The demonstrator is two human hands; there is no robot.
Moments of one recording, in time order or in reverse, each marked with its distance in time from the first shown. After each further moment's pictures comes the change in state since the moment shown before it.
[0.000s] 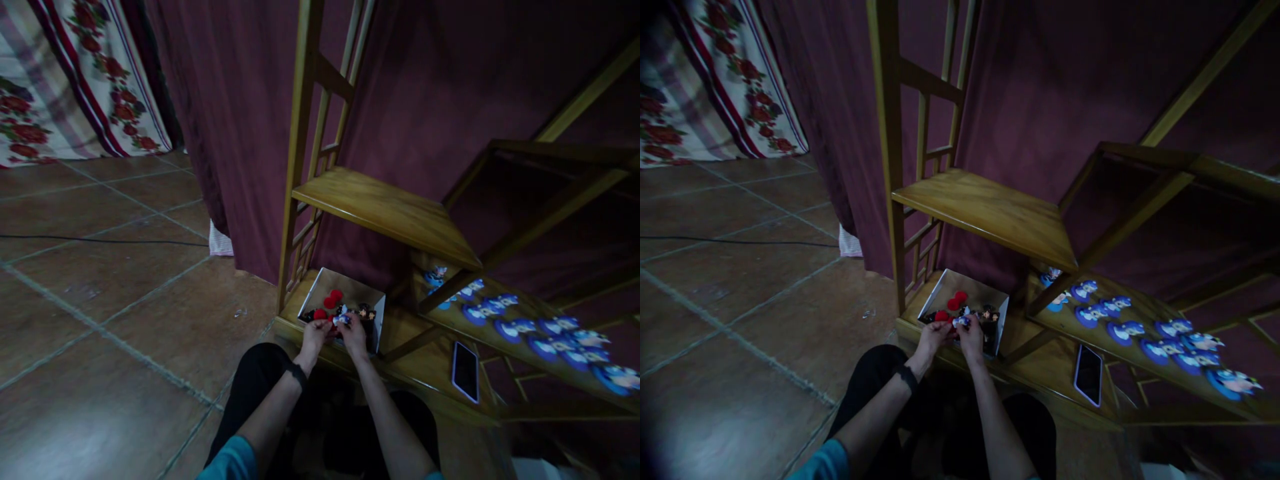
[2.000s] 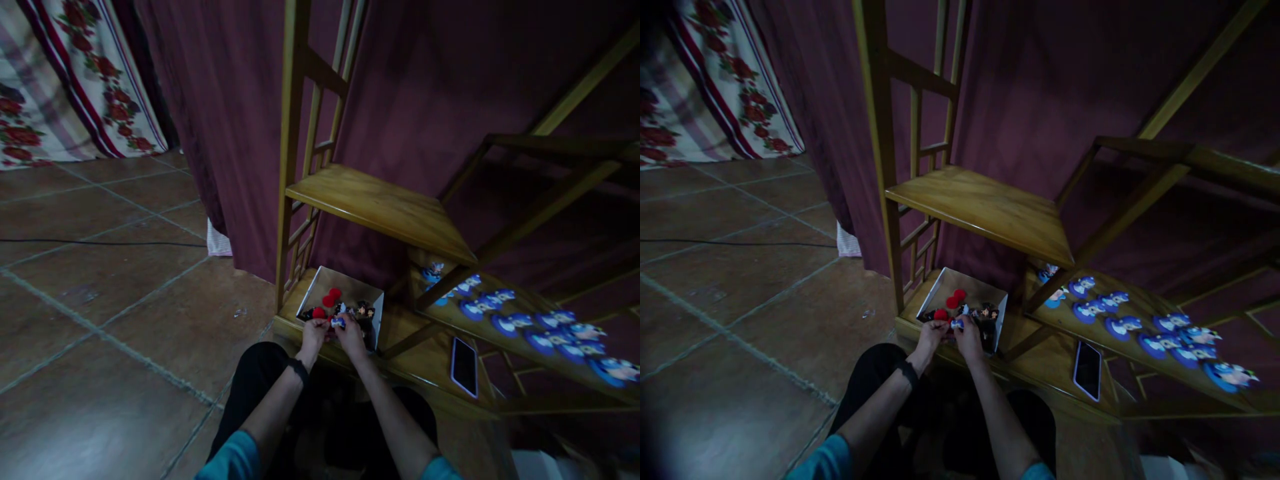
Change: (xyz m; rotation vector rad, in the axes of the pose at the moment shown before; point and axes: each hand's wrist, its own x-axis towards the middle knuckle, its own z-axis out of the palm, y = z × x) left_hand -0.001 0.005 0.006 0.133 0.110 -0.017; right_hand -0.006 -0.022 -0.006 -0.255 -0.118 -0.179
